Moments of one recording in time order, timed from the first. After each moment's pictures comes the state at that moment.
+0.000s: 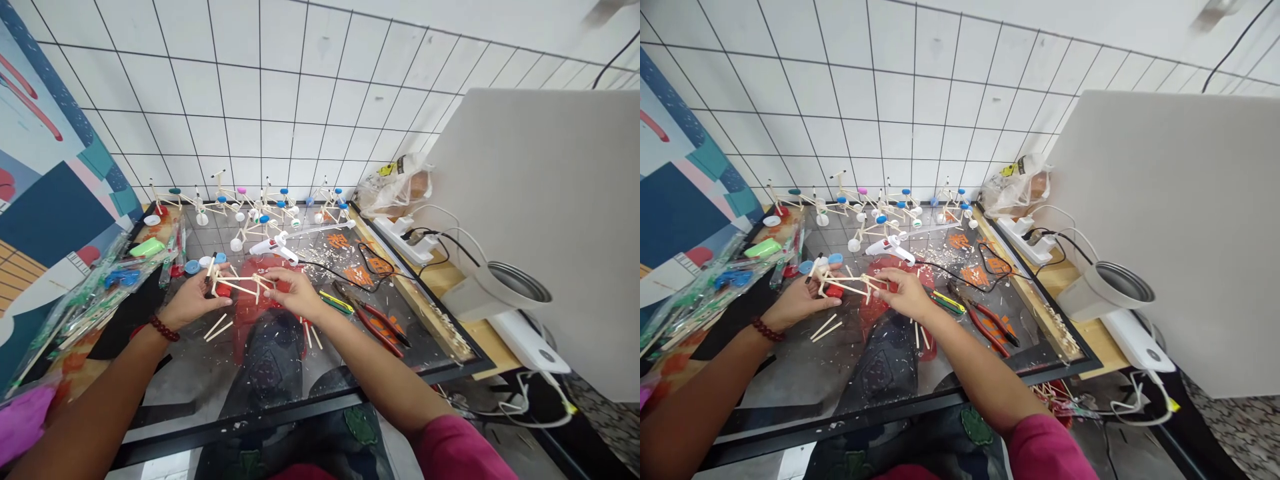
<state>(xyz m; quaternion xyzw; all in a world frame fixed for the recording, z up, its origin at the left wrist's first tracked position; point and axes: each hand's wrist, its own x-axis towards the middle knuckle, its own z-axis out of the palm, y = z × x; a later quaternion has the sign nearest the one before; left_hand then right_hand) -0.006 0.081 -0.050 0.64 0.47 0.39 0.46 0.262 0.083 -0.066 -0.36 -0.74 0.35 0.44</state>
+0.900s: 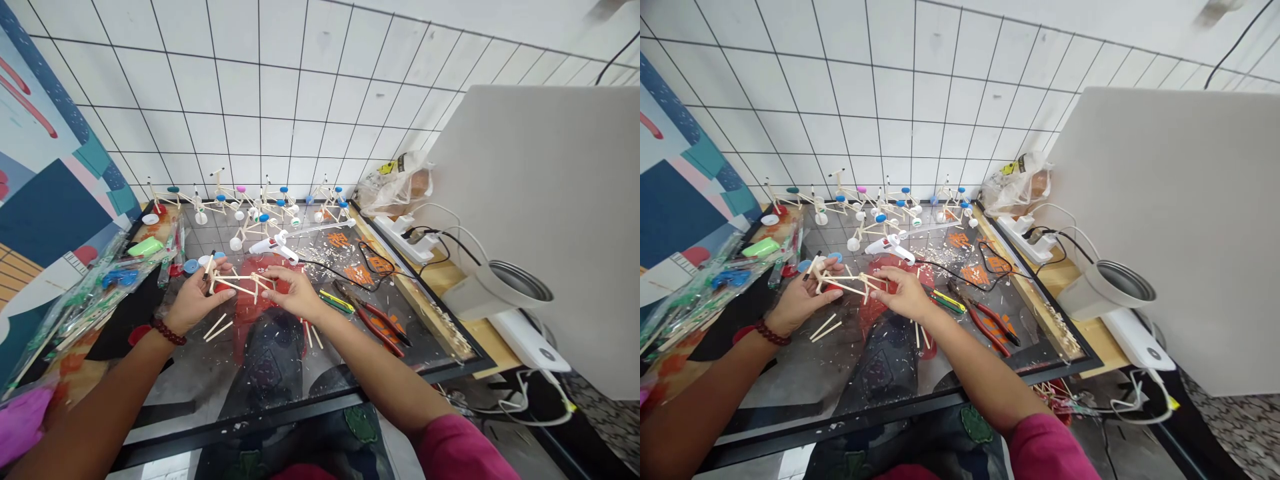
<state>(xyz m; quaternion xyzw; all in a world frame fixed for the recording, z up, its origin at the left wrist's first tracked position) 0.005 0.075 -0.052 0.62 0.46 0.45 0.45 0.260 0.078 -0.066 -0.37 -0.74 0.33 0.45</state>
